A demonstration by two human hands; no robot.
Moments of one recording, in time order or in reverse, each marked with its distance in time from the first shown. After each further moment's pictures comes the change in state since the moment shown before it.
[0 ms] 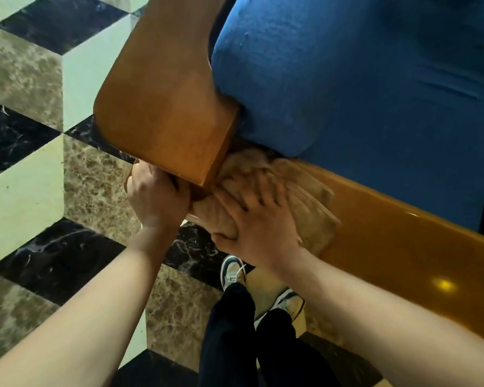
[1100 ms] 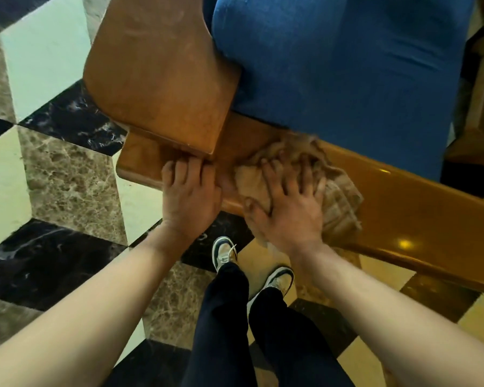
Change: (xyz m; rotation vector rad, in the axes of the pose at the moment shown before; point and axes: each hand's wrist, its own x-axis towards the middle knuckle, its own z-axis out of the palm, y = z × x) left_hand -0.044 -0.002 0.015 0.140 -0.151 0.633; right_hand -0.054 0.007 -0.004 -0.078 -0.034 0.422
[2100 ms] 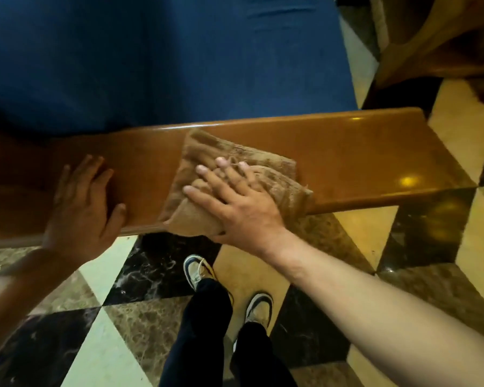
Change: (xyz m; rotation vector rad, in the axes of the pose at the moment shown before) left_hand 0.035 0.043 0.012 0.027 -0.158 0.443; right_hand -0.069 0.137 0.007 -0.052 0.087 -0.181
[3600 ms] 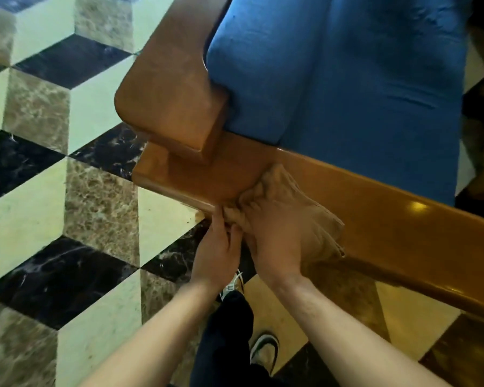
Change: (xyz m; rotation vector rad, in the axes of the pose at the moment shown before) left_hand -0.079 0.086 -0.019 -0.985 0.111 -0.844; right_hand 0.046 -0.140 -0.013 0.267 0.050 0.108
